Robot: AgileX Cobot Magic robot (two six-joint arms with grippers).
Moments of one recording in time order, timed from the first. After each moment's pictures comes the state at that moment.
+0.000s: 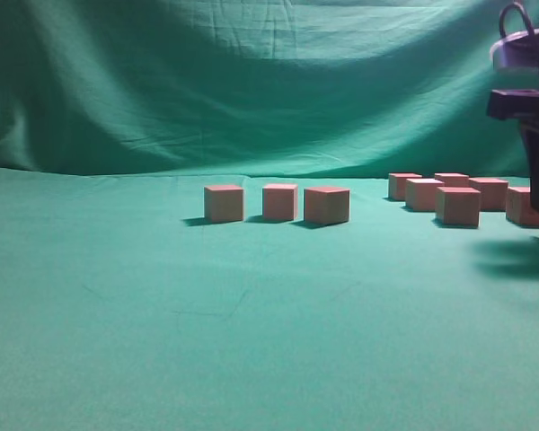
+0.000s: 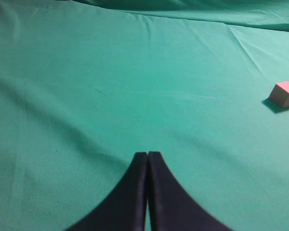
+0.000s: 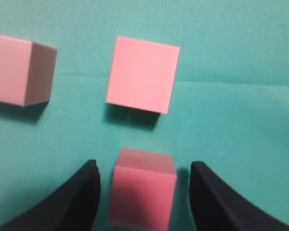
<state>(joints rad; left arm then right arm) -0.01 -0.01 0.02 -0.09 0.35 -0.02 0.13 1.80 -1.09 0.02 0.72 0.04</state>
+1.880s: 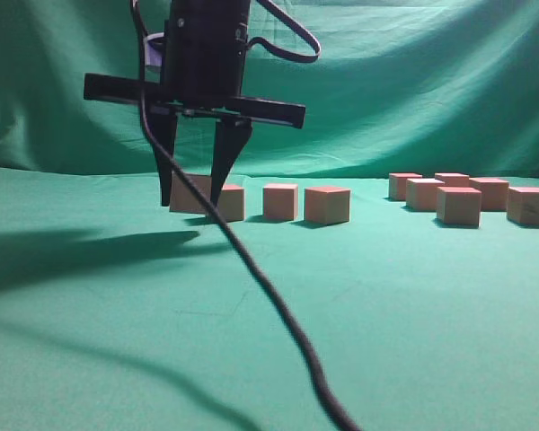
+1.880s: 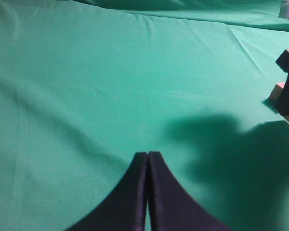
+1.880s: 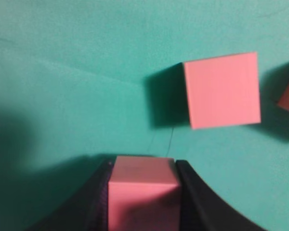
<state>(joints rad) -0.01 -0.01 0.02 -0.09 0.35 -0.02 0.74 2.32 -2.04 0.04 1.19 0.48</state>
